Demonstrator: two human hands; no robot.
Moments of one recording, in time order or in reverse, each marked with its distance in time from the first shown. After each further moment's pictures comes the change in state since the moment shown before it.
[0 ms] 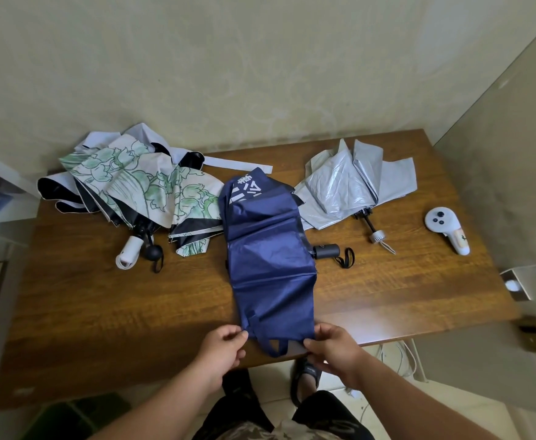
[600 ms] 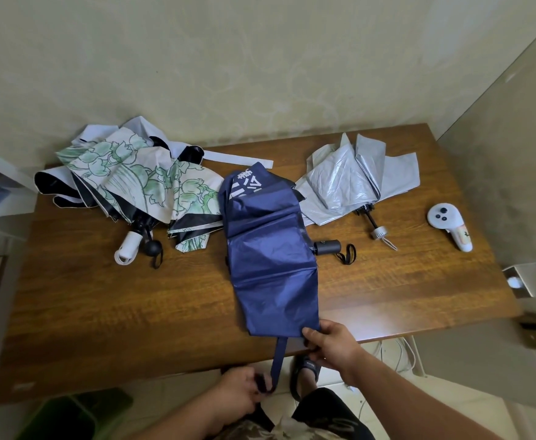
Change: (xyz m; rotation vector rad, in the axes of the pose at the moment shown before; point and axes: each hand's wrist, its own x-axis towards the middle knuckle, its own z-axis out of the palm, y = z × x) left_hand -0.025 -0.048 0.002 0.507 -0.433 -0.071; right_hand -0.006 -0.006 0.006 -0.051 0.076 -0.025
